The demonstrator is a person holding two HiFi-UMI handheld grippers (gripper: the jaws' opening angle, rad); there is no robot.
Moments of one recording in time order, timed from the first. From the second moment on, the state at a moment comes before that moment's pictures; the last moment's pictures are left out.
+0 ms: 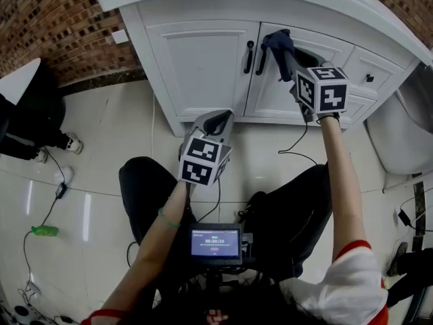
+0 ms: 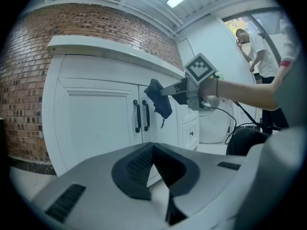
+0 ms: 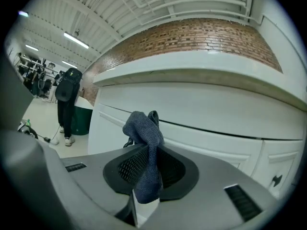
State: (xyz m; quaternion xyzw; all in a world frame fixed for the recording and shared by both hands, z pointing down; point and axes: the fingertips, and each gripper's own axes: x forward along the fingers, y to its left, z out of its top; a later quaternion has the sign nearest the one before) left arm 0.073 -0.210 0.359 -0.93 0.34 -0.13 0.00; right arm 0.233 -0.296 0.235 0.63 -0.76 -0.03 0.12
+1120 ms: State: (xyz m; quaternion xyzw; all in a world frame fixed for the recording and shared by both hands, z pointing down) left arm 0.102 -0.220 0.378 -0.94 0.32 -0.15 -0.01; right arm 0.258 -0.314 0.481 0.63 -0.72 0.15 0.26
